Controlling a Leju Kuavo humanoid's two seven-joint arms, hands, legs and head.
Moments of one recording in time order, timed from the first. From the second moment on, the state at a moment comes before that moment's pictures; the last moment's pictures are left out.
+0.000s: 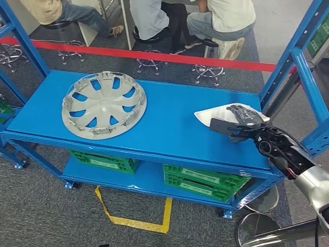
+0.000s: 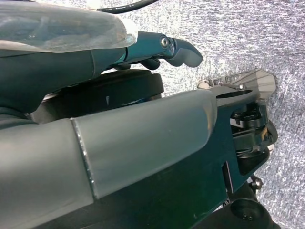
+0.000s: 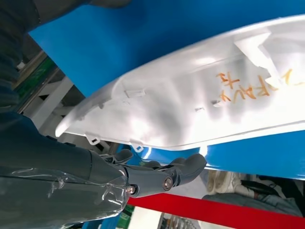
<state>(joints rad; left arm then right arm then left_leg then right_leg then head) -0.16 -0.07 -1.15 -0.22 1.09 0.17 -0.02 -0.59 -0.53 0.63 -1.12 0.42 -0.09 0.15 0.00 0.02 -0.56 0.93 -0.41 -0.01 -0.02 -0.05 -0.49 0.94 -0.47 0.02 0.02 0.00</state>
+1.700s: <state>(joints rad) -0.18 0.02 -1.15 -0.22 1.07 0.20 -0.01 -0.65 -0.49 0.74 -0.97 0.50 -0.08 0.08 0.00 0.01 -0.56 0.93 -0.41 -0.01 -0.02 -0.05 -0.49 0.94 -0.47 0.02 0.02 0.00</state>
